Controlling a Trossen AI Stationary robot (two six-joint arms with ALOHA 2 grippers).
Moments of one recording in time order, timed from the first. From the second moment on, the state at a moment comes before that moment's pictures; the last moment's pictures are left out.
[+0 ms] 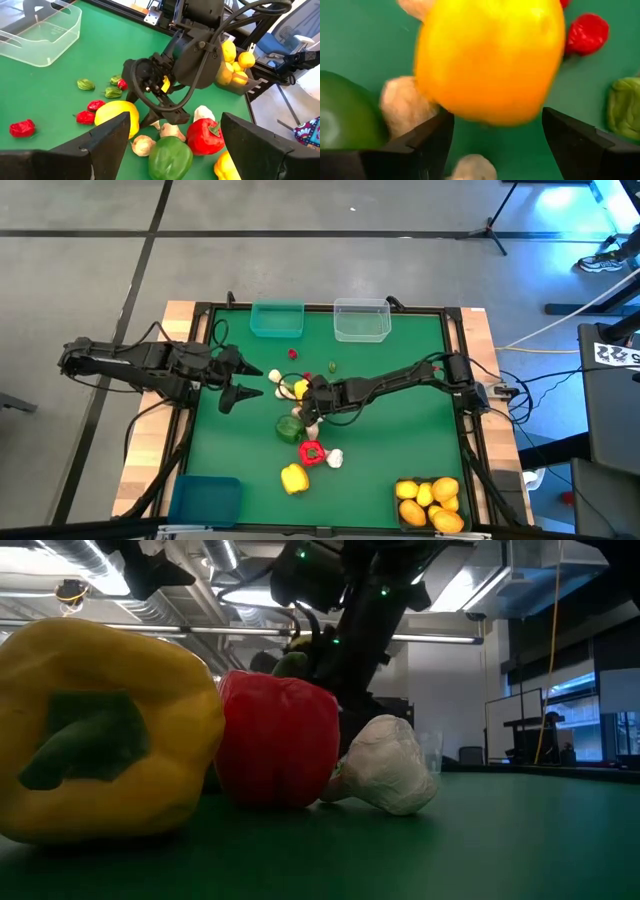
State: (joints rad) left arm -0.08 0.72 0.74 -0.46 -0.09 -0.41; right arm 0.11 2.12 1.51 -0.50 0.26 0.91
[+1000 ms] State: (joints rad) left arm -0.08 0.72 0.74 -0.47 -0.12 -0.39; right arm 0.10 2.11 1.51 -0.47 0.25 0.91
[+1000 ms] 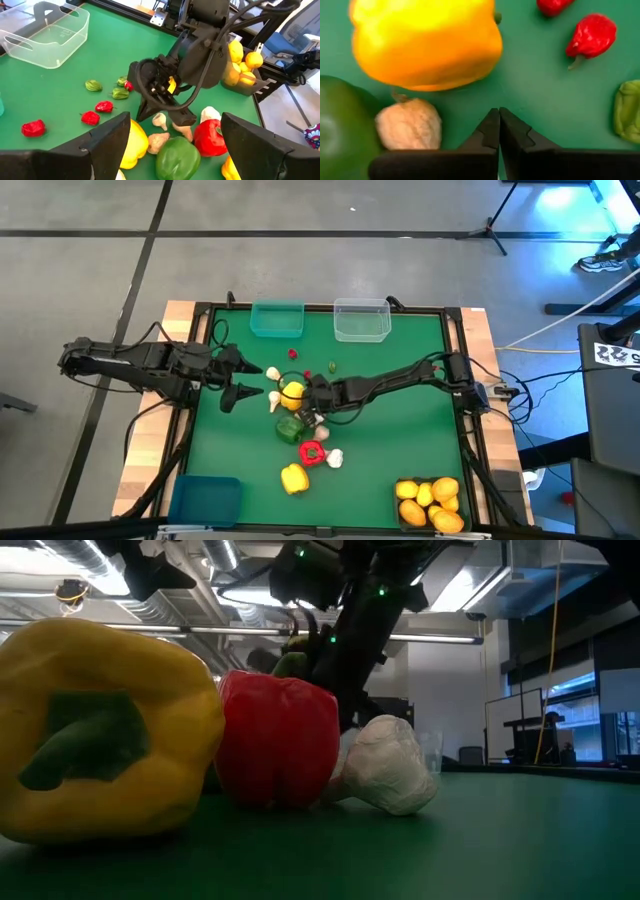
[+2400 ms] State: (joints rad) left arm 0.08 1.48 0.86 -0.39 -0.05 -0.18; right arm 0.21 1.60 1.51 -0.82 0.31 1.01
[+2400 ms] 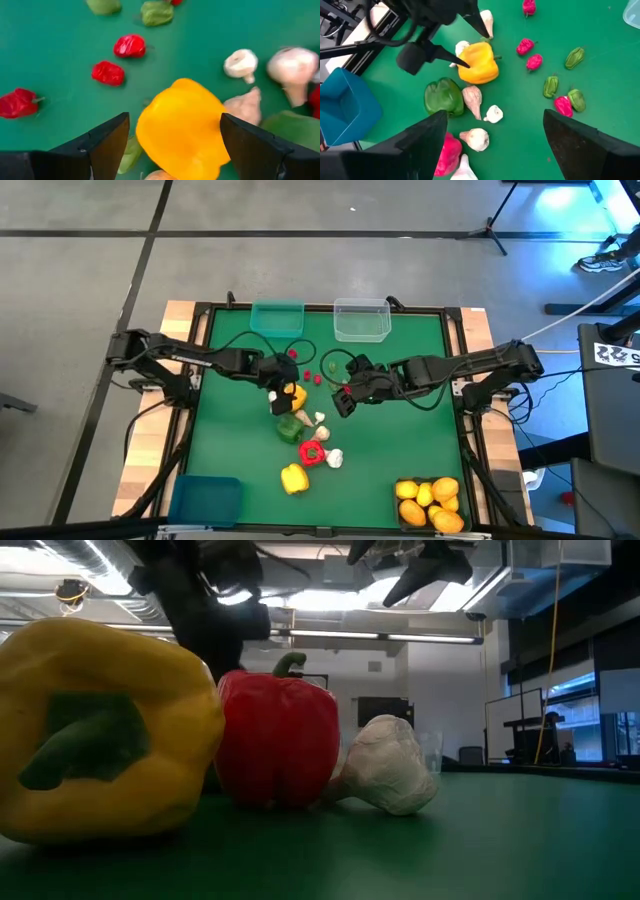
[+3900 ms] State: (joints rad) left arm 0.15 1.46 0.86 -0.41 0.05 -0.21; right arm 0.21 1.60 1.51 -0.85 0.38 1.01
